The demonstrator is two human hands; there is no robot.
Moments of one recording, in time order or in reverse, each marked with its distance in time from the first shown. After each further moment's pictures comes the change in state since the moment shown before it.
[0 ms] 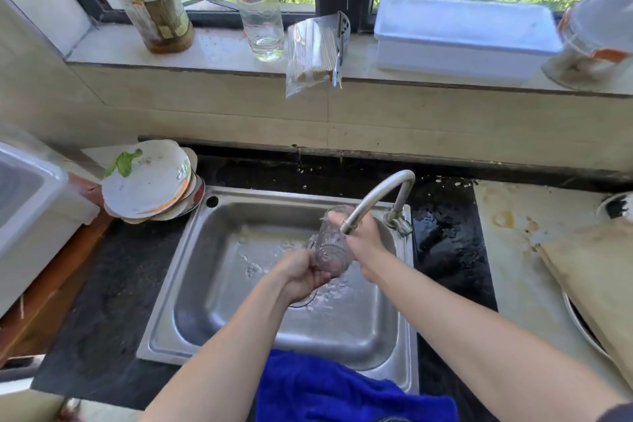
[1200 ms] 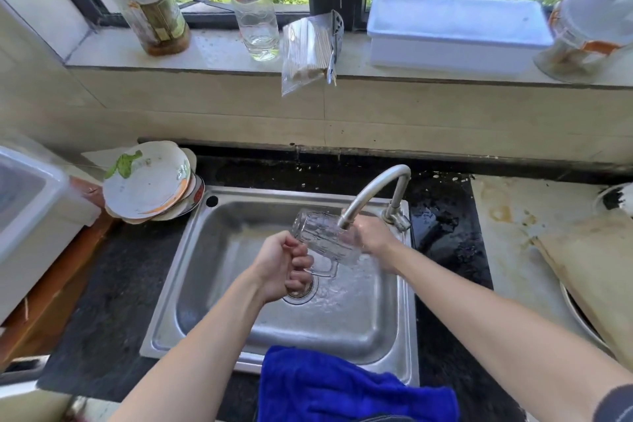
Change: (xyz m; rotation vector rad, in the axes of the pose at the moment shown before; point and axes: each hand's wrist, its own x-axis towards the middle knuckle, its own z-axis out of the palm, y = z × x) left_hand -0.015 0.009 -0.039 -0.091 -0.274 -0.099; right_hand 0.005 0.006 -0.029 -0.266 -0.193 0.056
